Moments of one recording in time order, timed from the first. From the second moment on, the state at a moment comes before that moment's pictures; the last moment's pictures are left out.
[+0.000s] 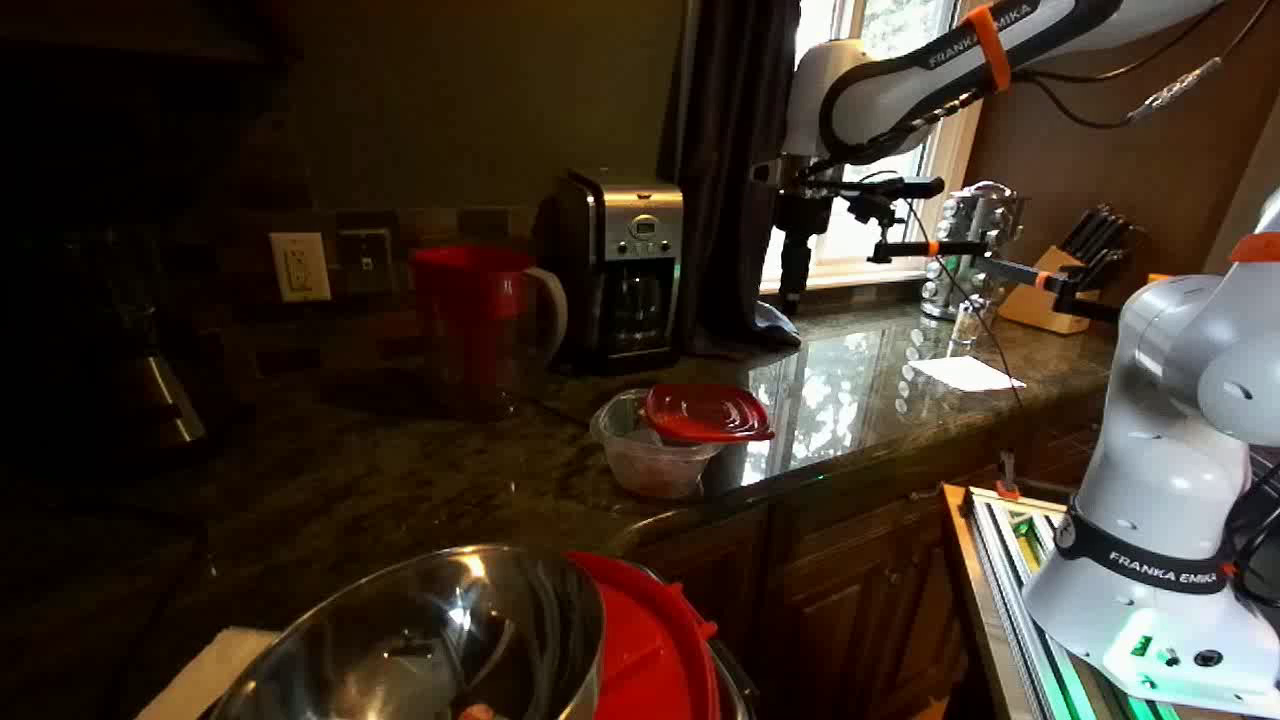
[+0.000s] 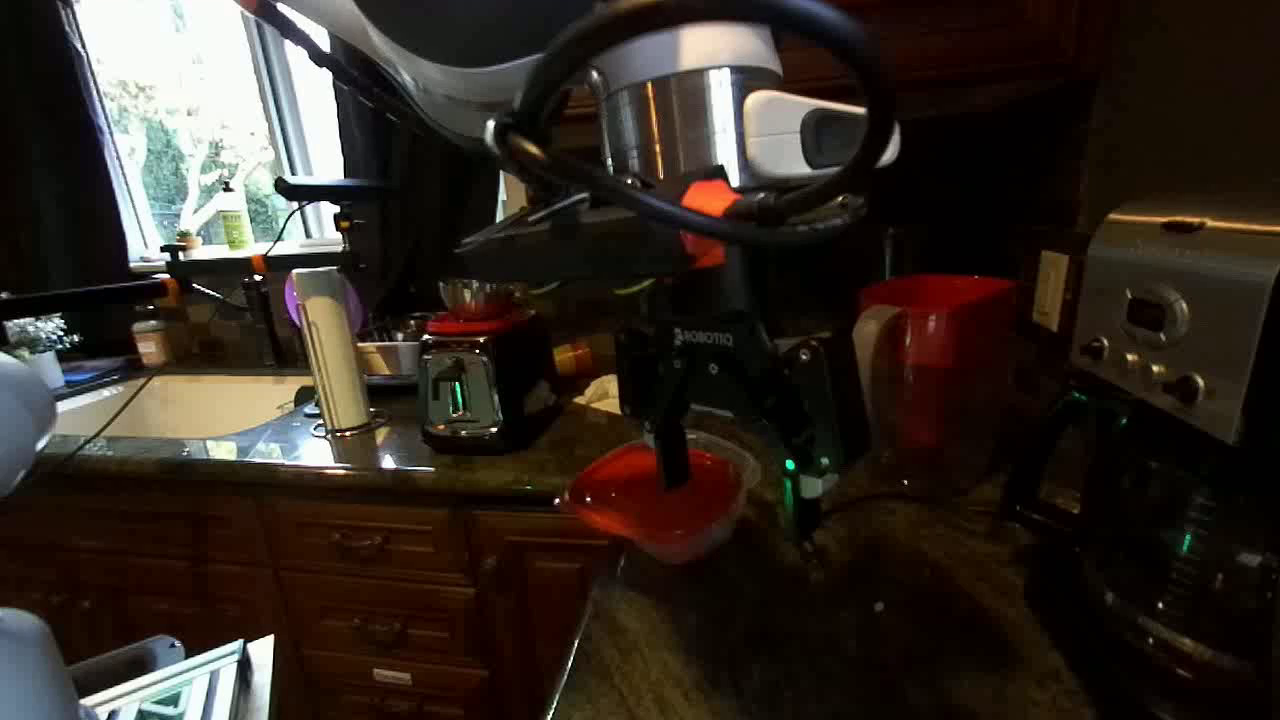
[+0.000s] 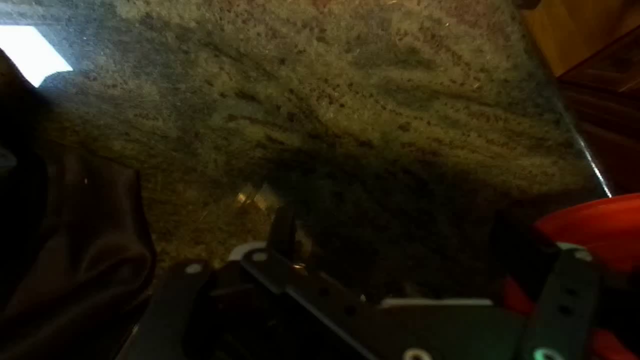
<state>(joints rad) -0.13 -0.39 -0.29 -2.46 -0.21 2.17 -0.48</state>
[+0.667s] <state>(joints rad) -0.13 -0.41 -0.26 -2.46 -0.07 2.10 -0.33</state>
